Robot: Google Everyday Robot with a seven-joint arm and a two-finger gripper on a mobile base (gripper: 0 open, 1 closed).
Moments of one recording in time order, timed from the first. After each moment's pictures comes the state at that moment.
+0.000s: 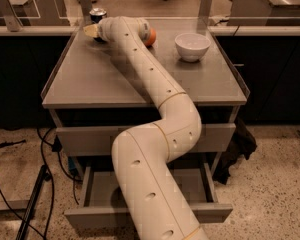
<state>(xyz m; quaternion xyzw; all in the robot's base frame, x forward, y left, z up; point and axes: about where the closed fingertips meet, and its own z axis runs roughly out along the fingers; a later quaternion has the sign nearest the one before) 1.006 0.170 0.867 -0.77 -0.20 -0.57 0.21</state>
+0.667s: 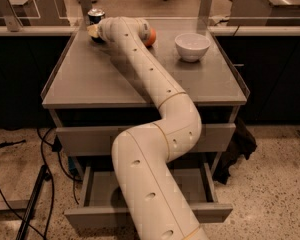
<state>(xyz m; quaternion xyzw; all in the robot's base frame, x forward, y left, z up) 1.007 0.170 0.866 -0.77 -0.20 -0.57 0.21</state>
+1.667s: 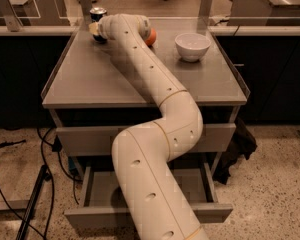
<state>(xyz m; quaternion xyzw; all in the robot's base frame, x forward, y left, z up) 1.004 0.166 0.875 -0.77 -0.19 -0.57 0.21</state>
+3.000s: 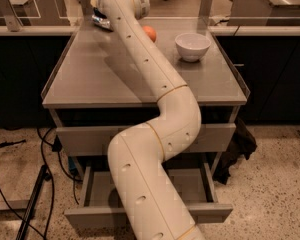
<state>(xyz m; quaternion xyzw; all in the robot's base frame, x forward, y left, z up) 0.999 0.136 0.966 -0.77 -0.03 -0.59 0.24</state>
